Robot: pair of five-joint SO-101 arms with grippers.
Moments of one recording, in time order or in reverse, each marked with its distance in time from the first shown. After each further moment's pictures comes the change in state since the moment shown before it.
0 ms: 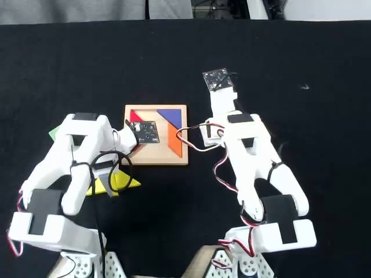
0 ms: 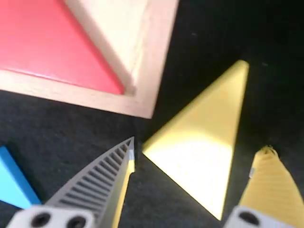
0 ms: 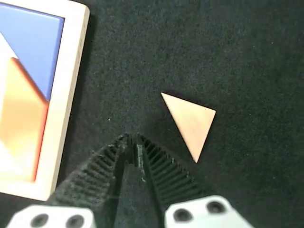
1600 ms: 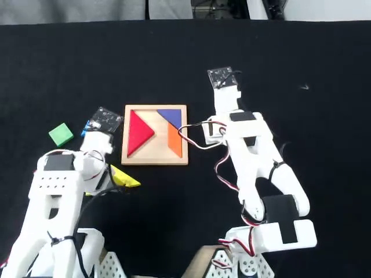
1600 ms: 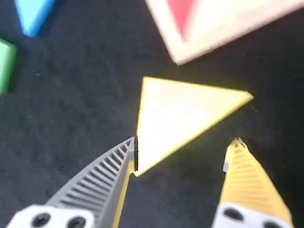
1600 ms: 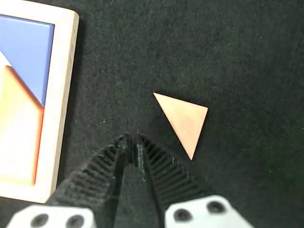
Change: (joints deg) left arm -4.8 -42.6 26.7 -0.1 44.8; right arm 1.0 0.0 -1.1 1.4 -2.1
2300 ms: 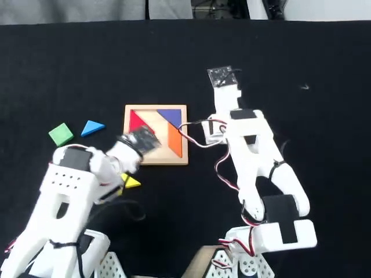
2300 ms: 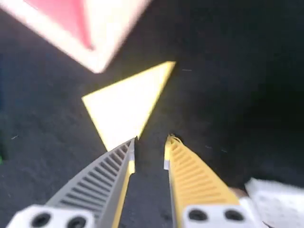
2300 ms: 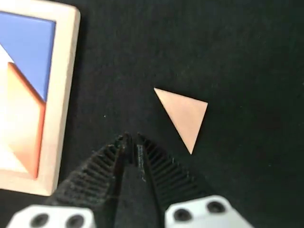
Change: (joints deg) left arm 14.2 0.0 -8.7 18.3 -14.9; right arm 0.0 0.0 -1.1 2.5 0.0
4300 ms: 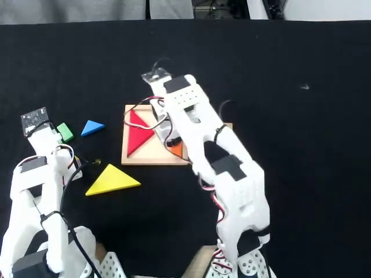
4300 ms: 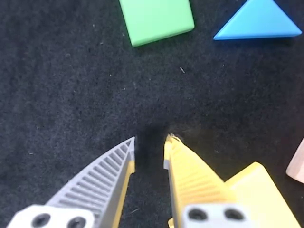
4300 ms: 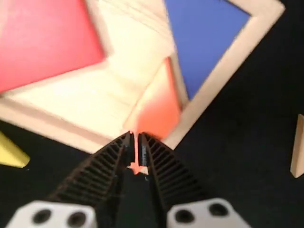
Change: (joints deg) left arm -33.2 11.7 10.8 -36.4 46.8; right arm -19.0 33.7 -49.2 38.9 -4.5
